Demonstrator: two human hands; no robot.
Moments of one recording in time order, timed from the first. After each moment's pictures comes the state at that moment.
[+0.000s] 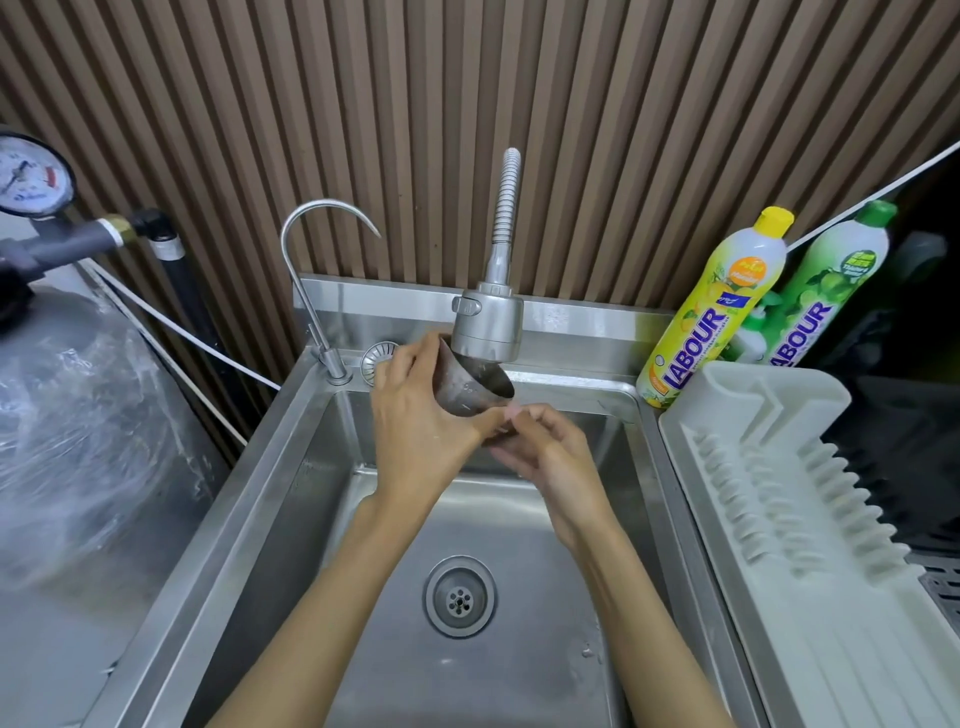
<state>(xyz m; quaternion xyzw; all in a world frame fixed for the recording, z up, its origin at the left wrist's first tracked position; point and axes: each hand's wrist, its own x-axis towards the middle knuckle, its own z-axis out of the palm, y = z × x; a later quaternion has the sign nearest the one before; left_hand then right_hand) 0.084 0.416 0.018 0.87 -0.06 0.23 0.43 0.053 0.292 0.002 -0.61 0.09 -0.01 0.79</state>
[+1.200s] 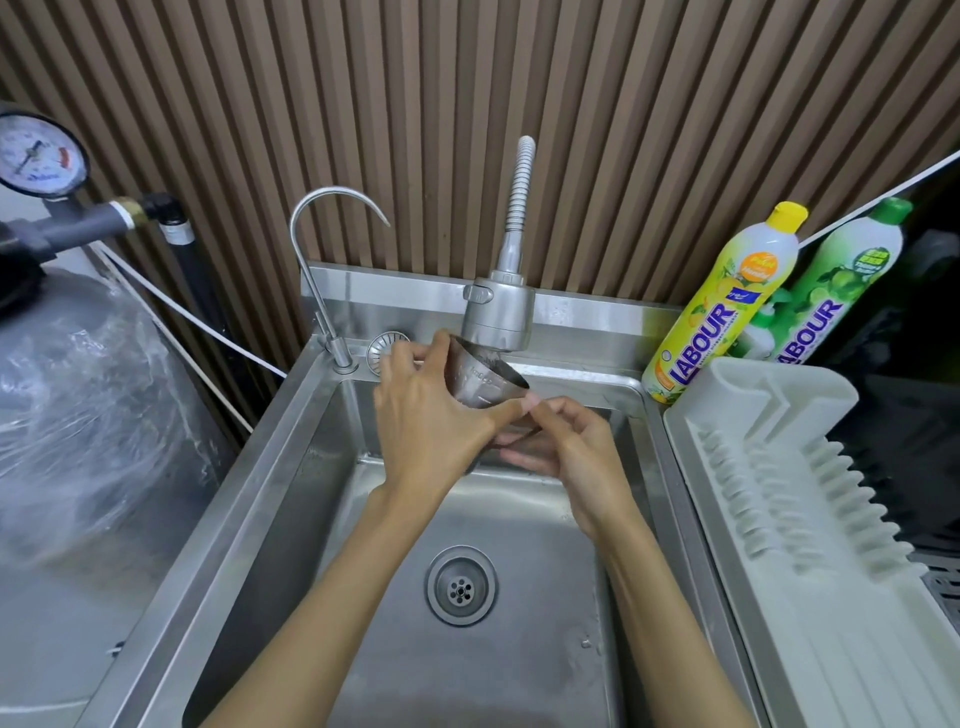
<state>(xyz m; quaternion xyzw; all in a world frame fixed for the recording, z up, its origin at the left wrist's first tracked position) 0.074 0.412 0.028 0.90 -0.02 0.19 0.40 0.049 0.284 0.008 -0.61 0.11 -0.01 0.78</state>
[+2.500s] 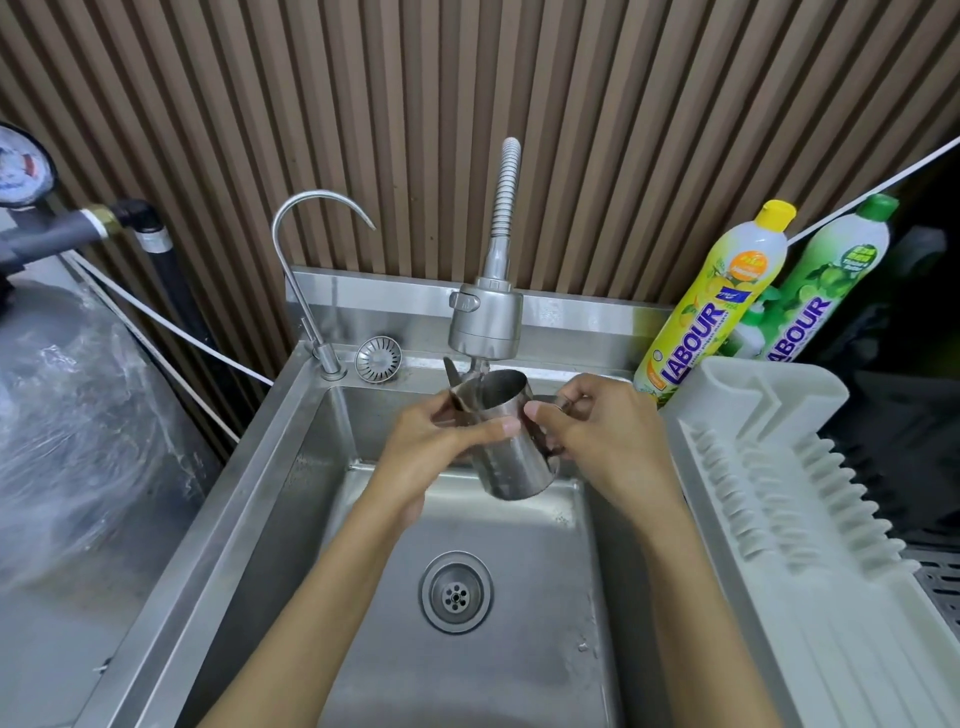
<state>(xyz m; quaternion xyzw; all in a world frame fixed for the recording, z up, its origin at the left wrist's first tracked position) 0.080 0.418 0.011 0.68 0.00 -0.14 0.72 0.049 0.266 0.048 -0.90 0.10 -0.10 0.41</state>
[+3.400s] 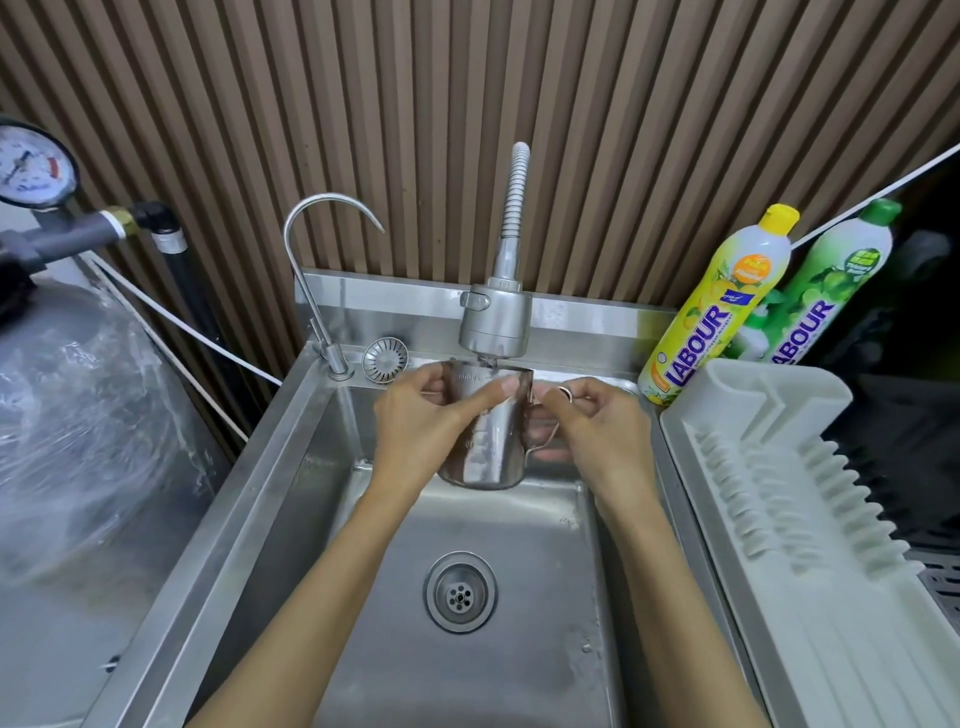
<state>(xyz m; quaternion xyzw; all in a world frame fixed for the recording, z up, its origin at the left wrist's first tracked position) 0.085 0.421 0.023 0.77 0.01 0.05 0.64 0.052 0.279 0.035 -0.74 0.16 -0.11 0.64</state>
